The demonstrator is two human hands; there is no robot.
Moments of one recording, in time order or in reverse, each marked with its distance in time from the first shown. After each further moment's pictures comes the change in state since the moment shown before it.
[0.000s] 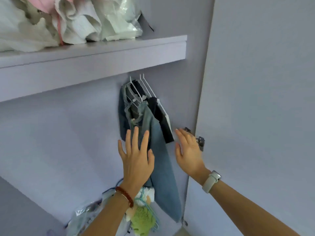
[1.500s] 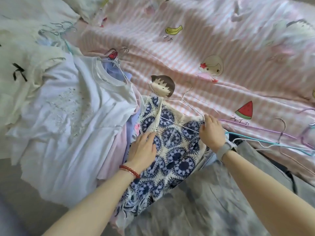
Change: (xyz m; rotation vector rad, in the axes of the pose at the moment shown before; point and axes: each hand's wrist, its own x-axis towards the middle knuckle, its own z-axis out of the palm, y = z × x) left_hand -0.697 0.671 0.002 -0.433 -1.283 1.773; right_hand -0.980 0.165 -0.380 -0.382 0.581 2.149
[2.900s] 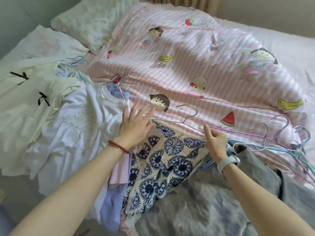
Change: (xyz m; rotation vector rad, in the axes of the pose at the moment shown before) left_hand 0.011 0.026 -0.145 0.350 0.155 0.230; right_hand -0.059 -0.007 -0.061 0.718 0.304 0.120
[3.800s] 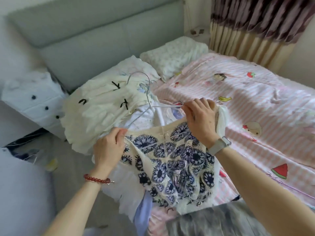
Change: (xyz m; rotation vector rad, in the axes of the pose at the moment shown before) left_hand -0.247 -0.108 -0.115 -0.341 0.741 -0.642; right_hand -0.101 -0.278 0.095 -0.129 0.046 -1.204
